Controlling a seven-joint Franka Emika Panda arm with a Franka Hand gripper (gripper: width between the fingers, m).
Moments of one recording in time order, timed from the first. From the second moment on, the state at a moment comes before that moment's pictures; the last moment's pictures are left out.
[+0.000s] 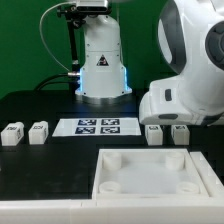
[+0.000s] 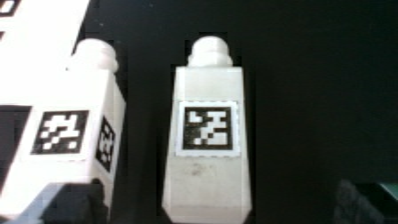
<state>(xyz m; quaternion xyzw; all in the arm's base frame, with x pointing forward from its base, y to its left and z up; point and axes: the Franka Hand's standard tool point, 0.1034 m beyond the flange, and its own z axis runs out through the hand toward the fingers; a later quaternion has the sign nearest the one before) 0.418 0.164 0.031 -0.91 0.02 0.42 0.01</state>
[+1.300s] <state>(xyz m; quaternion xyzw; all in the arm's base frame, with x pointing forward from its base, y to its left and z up) 0.394 0.173 0.007 -0.90 0.03 0.43 0.00</state>
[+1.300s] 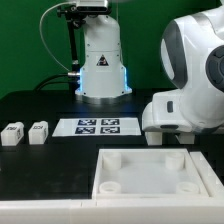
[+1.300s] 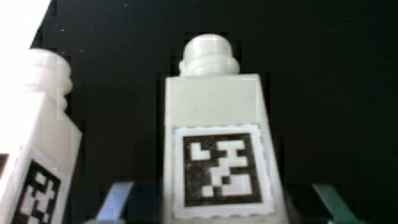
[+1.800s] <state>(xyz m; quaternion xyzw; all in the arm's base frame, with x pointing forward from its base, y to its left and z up) 0.410 0.164 0.028 -0.91 0.00 0.42 0.01</state>
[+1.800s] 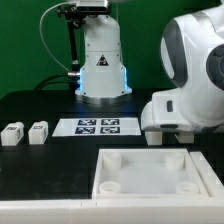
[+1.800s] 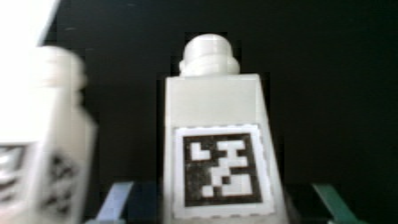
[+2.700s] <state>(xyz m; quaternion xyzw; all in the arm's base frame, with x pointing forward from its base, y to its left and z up) 0.527 0.111 0.138 -0.99 -0.06 0.14 0.05</state>
